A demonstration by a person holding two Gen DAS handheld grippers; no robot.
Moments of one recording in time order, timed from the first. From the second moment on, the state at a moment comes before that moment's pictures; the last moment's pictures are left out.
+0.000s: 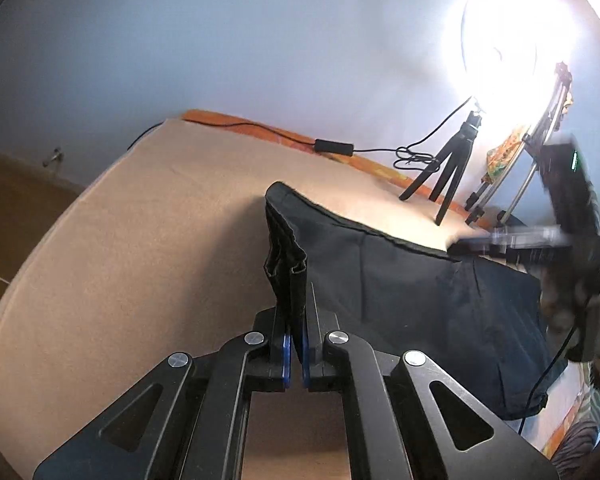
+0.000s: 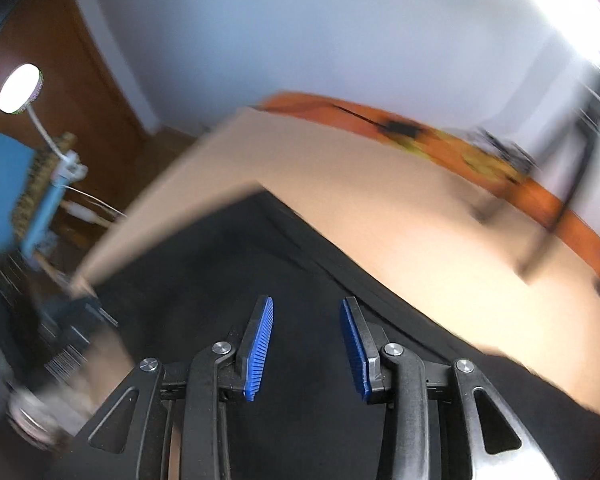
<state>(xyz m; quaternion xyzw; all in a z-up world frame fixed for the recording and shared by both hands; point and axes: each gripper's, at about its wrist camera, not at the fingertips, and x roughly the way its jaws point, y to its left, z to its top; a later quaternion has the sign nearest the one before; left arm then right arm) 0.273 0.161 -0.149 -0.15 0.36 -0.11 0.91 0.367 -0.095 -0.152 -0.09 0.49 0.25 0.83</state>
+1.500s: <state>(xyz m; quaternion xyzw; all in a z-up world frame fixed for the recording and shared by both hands) 0.236 -0.111 -0.123 0.01 0.39 -0.34 0.85 0.343 -0.304 -0.182 0.26 0.53 0.26 0.77</state>
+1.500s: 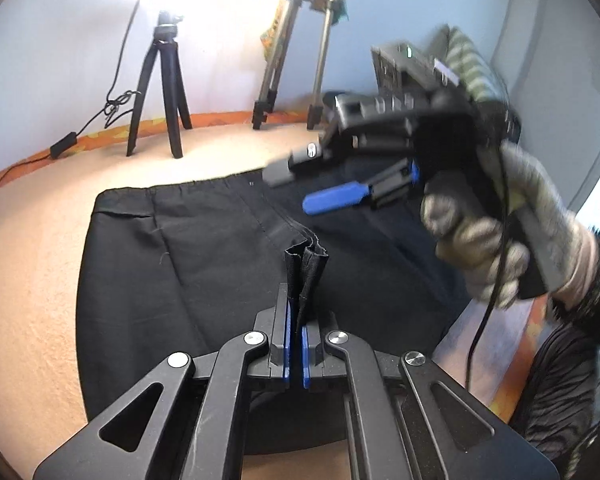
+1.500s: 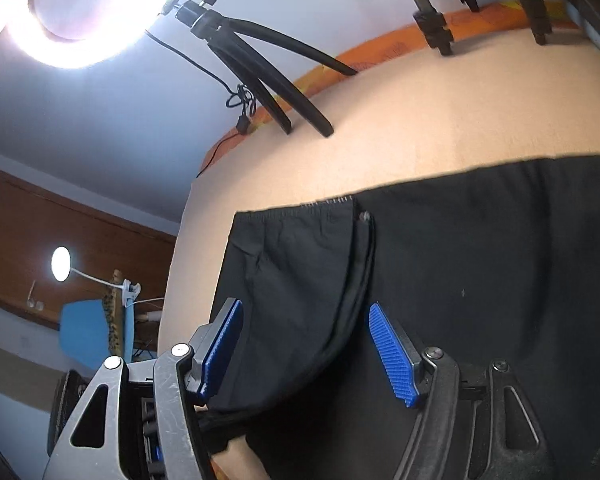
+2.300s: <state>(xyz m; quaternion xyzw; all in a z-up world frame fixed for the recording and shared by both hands) 0.218 -0.227 -0.101 0.07 0.37 -0.45 0.81 0.339 -0.349 -0.124 0.09 0.48 0.17 0.86</state>
